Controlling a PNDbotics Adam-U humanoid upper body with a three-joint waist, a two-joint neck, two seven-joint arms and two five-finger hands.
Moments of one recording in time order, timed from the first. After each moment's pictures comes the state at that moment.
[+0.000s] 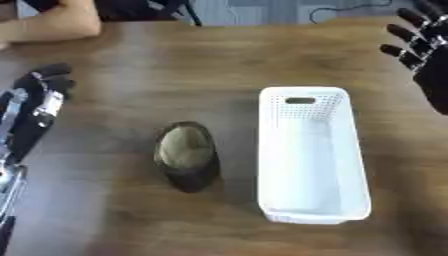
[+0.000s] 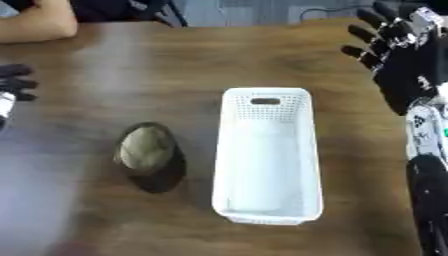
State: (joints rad) left arm -0.30 0.50 0.09 -1.67 -0.71 -0.21 -0.15; right arm -0.51 -0.37 -0.19 -1.64 -0.50 0.21 0.34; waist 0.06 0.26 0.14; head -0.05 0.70
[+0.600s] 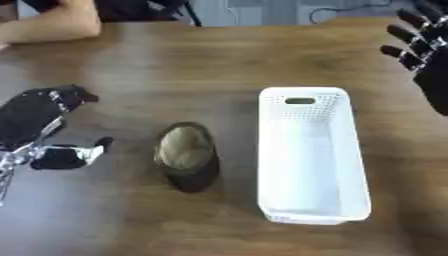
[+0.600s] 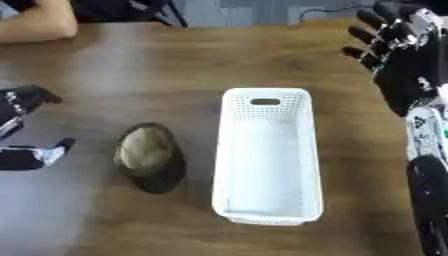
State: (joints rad) left arm -0.29 0.48 0.09 -1.72 -1.17 -0.28 -0.25; right arm -0.51 -0.37 -0.19 -1.64 -0.50 0.21 0.34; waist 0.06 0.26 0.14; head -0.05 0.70
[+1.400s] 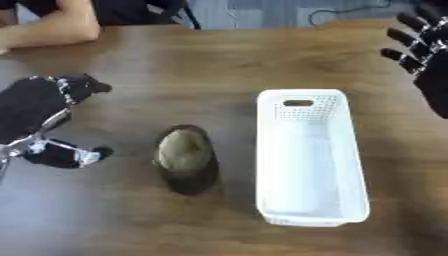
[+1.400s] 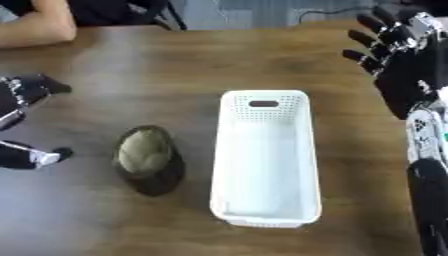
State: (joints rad) left arm -0.35 0.58 0.02 -1.85 -1.02 -0.41 -0.32; right arm -0.51 -0.37 -0.19 -1.64 -0.49 0.21 0.34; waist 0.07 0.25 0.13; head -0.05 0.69
